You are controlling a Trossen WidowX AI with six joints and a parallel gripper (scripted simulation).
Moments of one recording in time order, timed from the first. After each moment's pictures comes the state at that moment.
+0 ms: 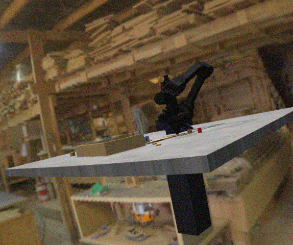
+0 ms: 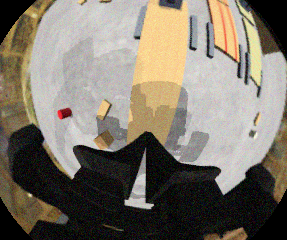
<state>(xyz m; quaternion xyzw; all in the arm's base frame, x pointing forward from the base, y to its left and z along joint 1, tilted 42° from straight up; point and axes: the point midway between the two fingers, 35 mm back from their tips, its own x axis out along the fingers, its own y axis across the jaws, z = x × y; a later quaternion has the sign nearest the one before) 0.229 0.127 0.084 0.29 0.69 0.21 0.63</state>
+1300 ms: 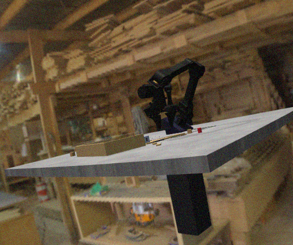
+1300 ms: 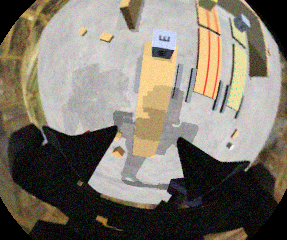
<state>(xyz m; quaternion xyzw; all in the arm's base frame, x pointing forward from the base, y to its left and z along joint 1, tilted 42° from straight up) 0.304 0.094 0.110 0.29 0.70 0.21 0.62</state>
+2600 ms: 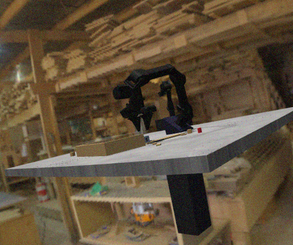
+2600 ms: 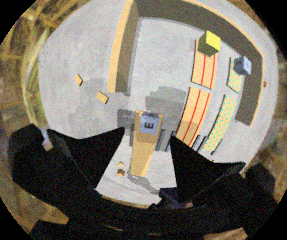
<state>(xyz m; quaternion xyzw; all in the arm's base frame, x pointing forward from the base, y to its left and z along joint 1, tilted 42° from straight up) 0.432 0.075 0.102 0.29 0.70 0.21 0.63</state>
